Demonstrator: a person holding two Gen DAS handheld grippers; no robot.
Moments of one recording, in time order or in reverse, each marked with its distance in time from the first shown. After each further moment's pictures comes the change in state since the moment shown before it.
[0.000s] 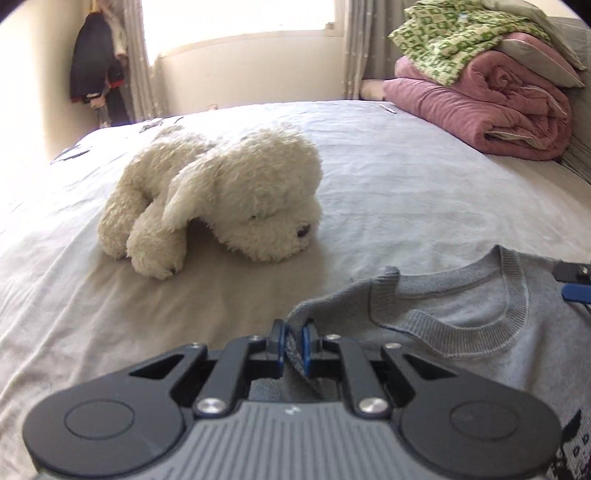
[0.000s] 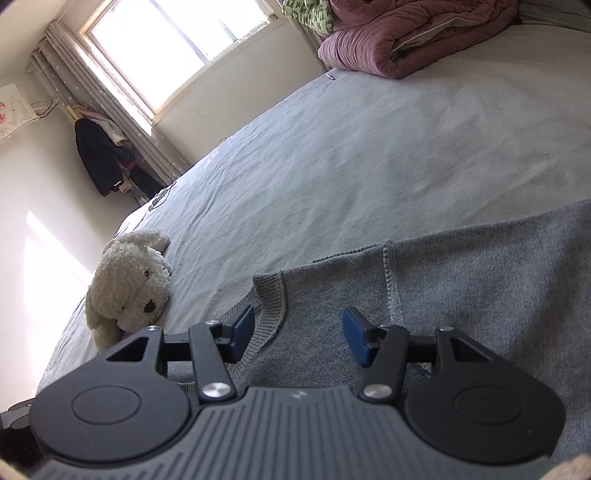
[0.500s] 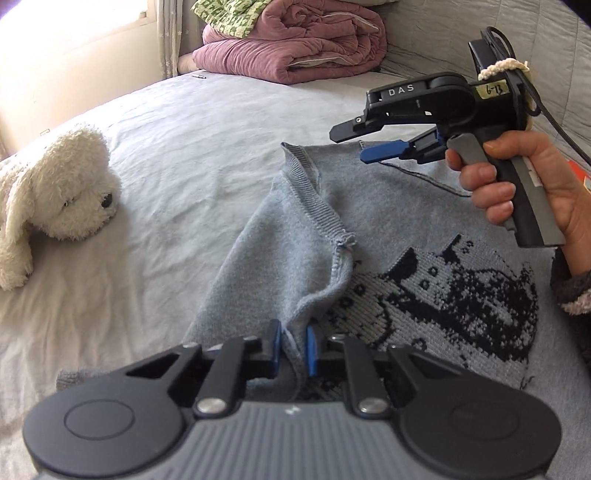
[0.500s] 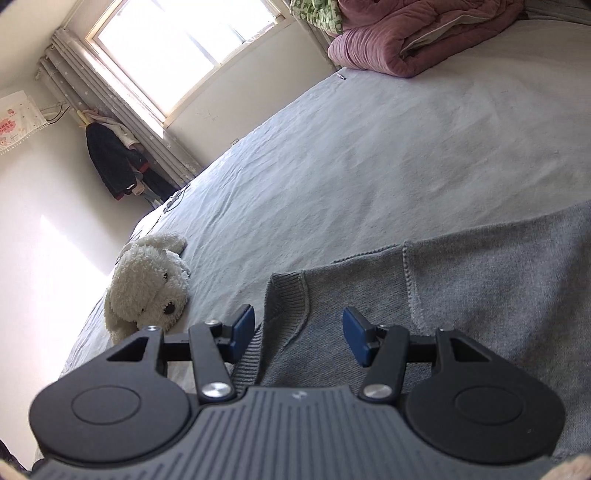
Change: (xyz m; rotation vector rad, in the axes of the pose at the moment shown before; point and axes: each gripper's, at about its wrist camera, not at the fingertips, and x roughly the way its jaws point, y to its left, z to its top) left arm -0.065 -0.059 -0.062 0.475 0.044 -0.417; right arm -0.007 0.002 0.002 0.040 -0.002 0.049
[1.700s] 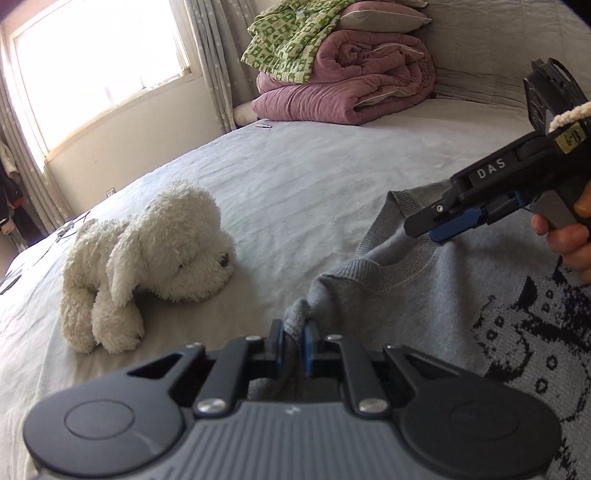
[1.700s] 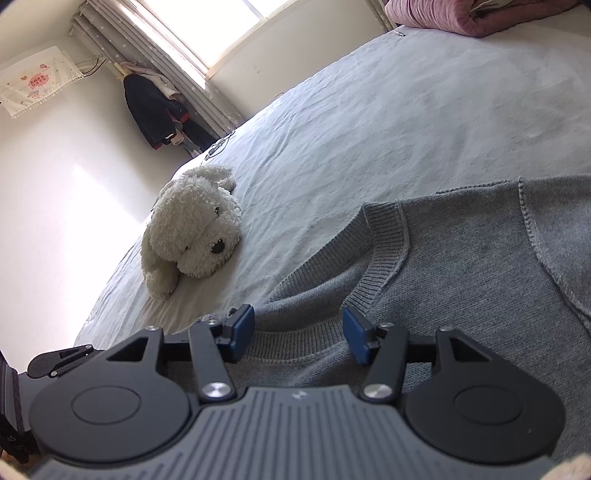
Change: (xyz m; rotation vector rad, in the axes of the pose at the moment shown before) left arm -0.021 0.047 0.012 0.122 -0.138 0.217; right arm 0.025 0.048 -0.029 -0.101 0.150 0.128
